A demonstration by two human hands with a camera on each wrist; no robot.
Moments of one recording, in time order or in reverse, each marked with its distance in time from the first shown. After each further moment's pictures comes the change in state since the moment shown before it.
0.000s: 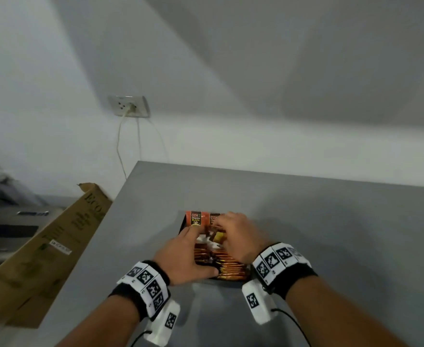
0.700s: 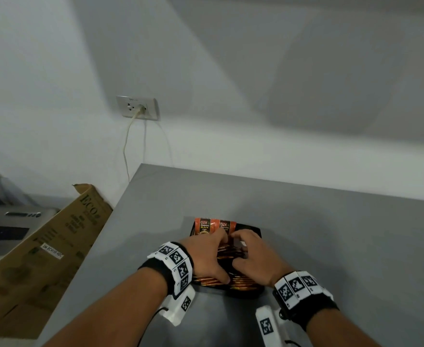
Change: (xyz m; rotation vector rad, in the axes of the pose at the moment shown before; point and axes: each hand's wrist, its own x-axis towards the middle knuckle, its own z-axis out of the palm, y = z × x) left_hand 0.040 0.008 -0.021 0.139 -0.293 0.055; right_hand -0.018 -0.001 0.014 0.335 -0.063 0.231
